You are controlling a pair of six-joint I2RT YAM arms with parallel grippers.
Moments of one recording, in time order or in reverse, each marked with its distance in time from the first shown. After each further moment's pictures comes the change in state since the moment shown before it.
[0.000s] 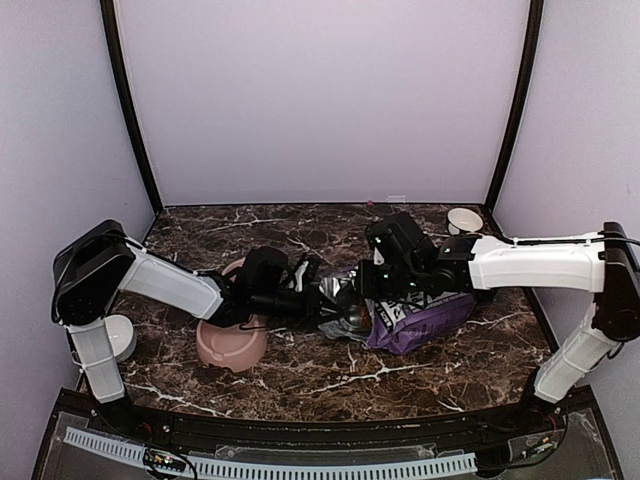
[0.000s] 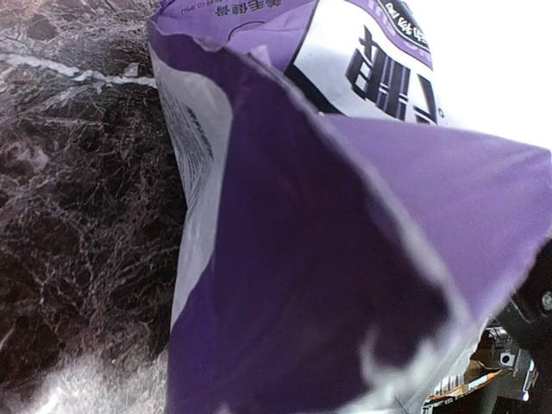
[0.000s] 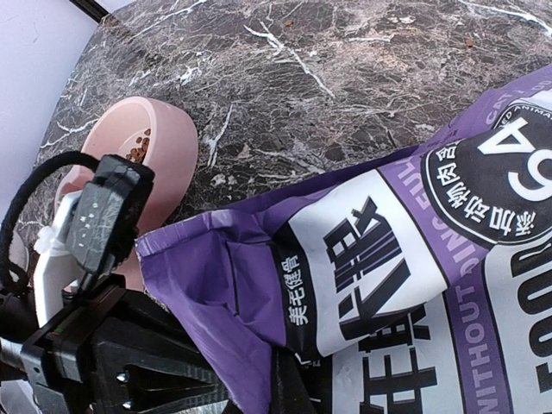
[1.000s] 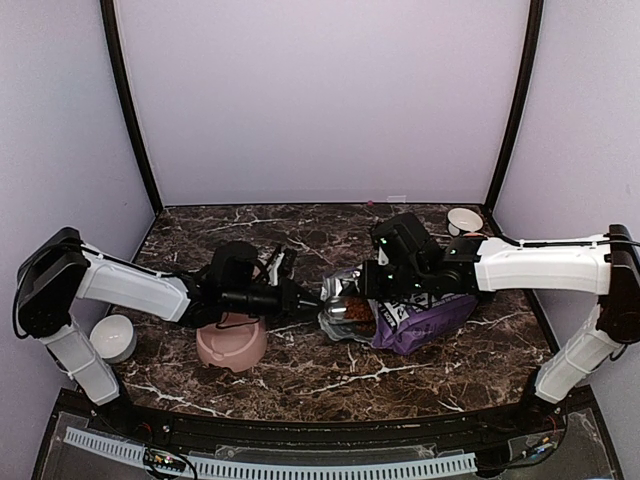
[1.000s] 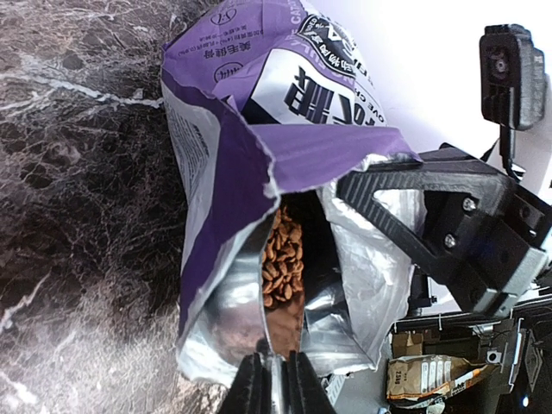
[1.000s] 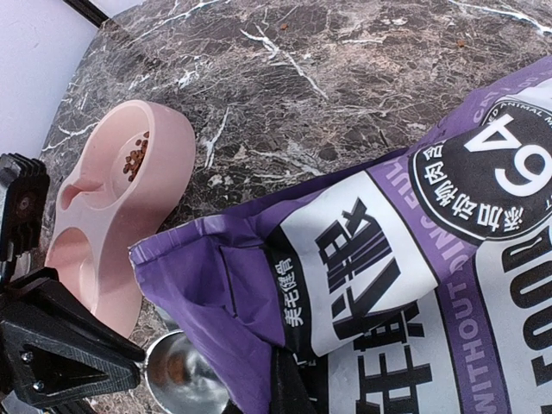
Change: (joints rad) left arm 0.035 -0.215 -0.150 -0.002 -0.001 -0.006; right arm -0.005 -0.033 -0.030 0.006 0.007 0.003
